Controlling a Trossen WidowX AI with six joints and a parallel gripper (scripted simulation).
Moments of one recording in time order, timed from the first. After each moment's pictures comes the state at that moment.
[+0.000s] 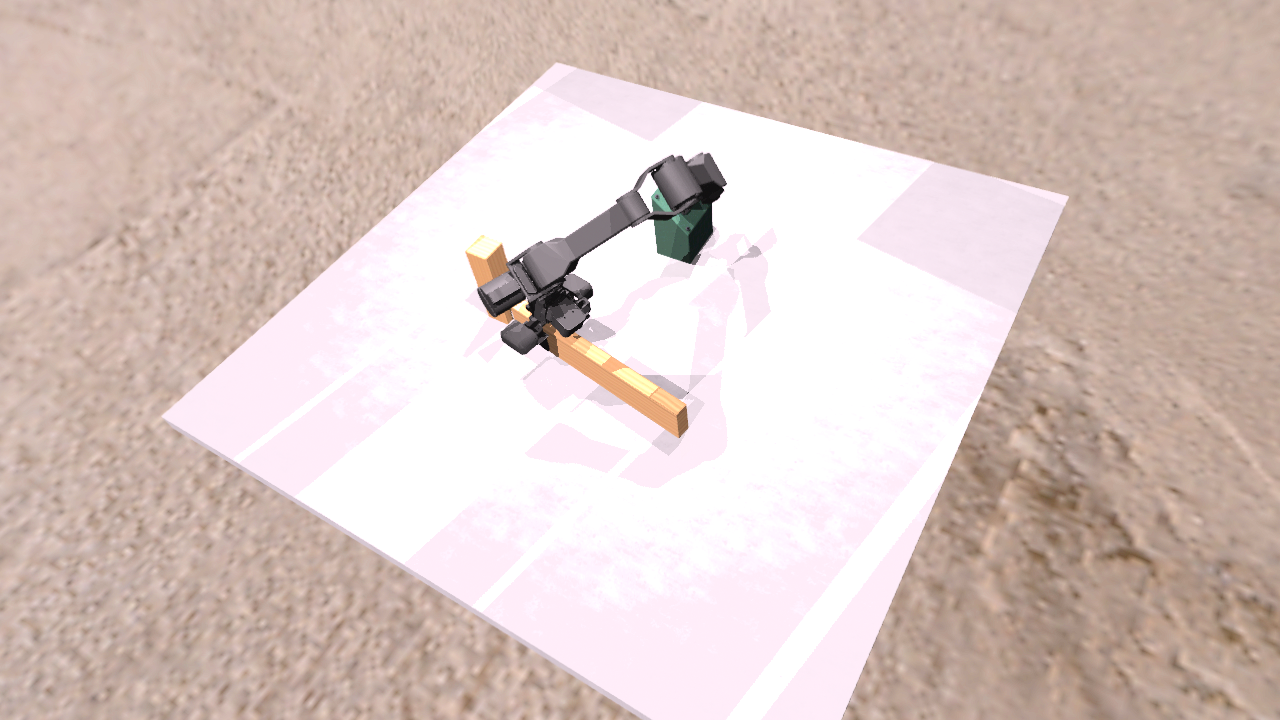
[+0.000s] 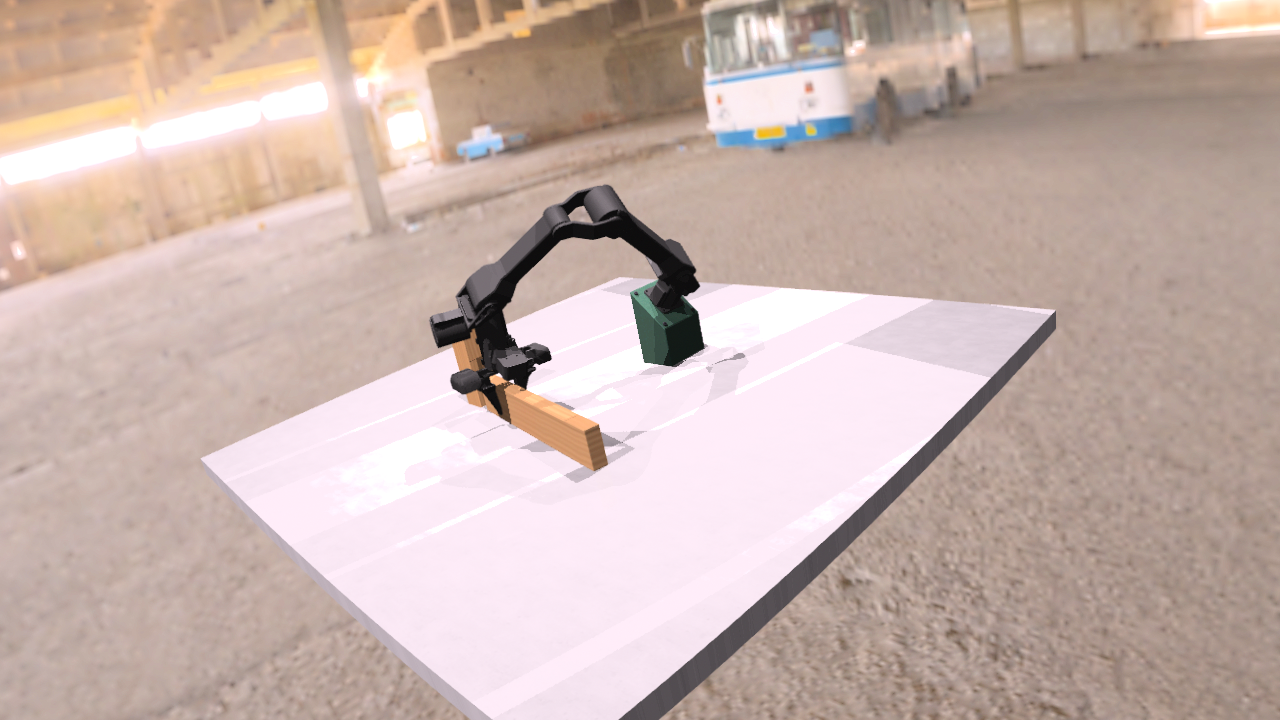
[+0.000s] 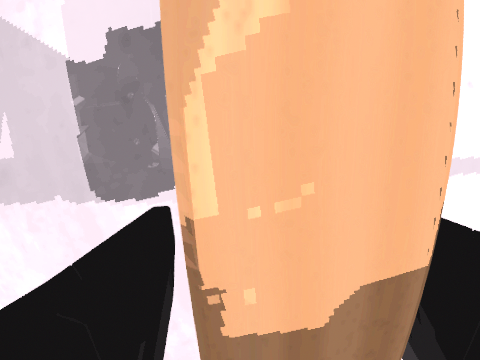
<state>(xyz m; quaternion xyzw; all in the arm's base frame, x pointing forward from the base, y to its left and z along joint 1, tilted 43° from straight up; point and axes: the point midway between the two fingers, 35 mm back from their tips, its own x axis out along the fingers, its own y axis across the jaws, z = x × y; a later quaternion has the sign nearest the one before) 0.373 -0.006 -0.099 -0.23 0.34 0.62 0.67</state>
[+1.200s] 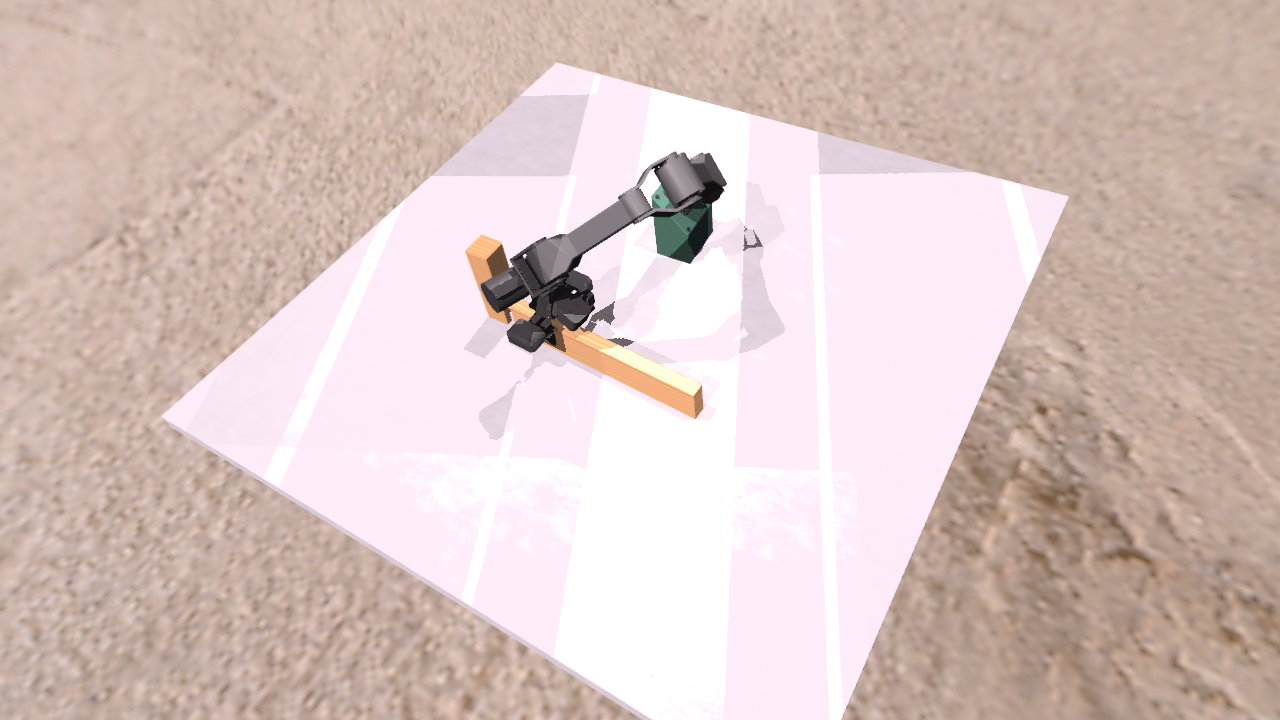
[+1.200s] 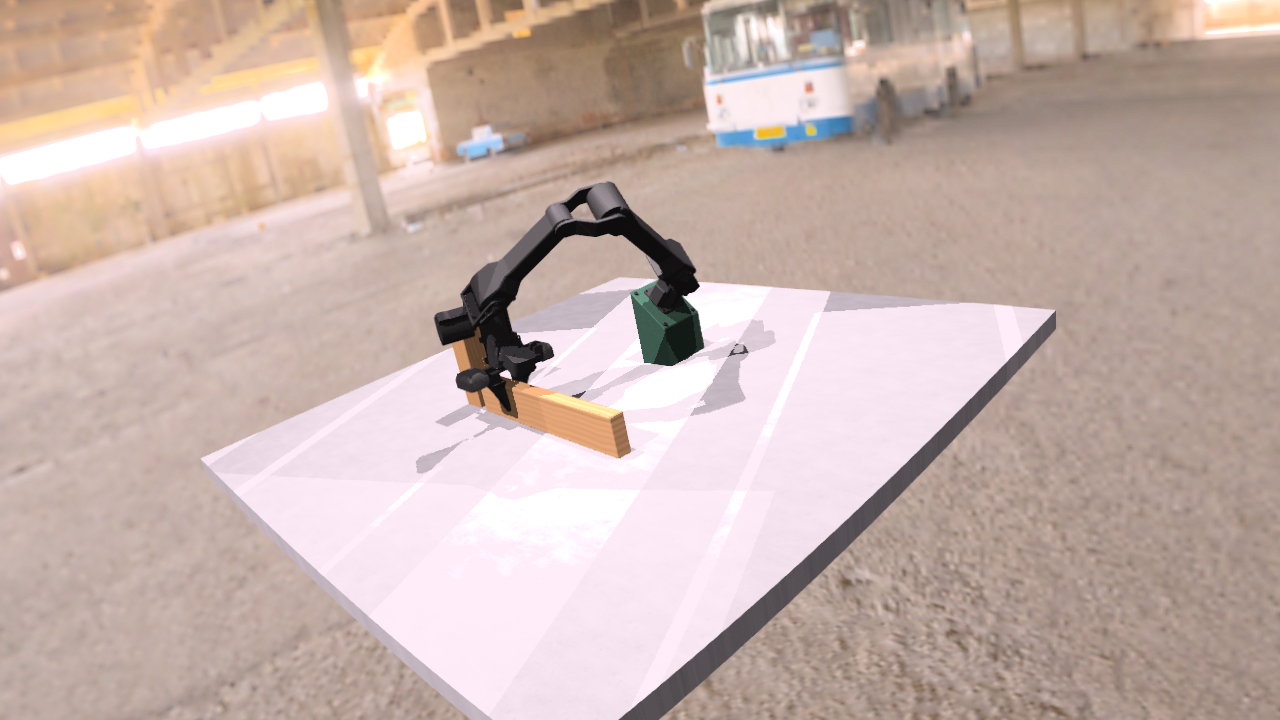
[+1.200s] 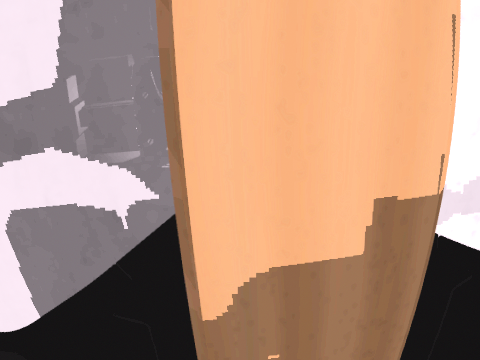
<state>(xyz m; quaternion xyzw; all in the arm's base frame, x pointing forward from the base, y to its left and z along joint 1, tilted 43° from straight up) 0.363 -0.006 -0.099 -0.27 0.30 0.64 0.65</state>
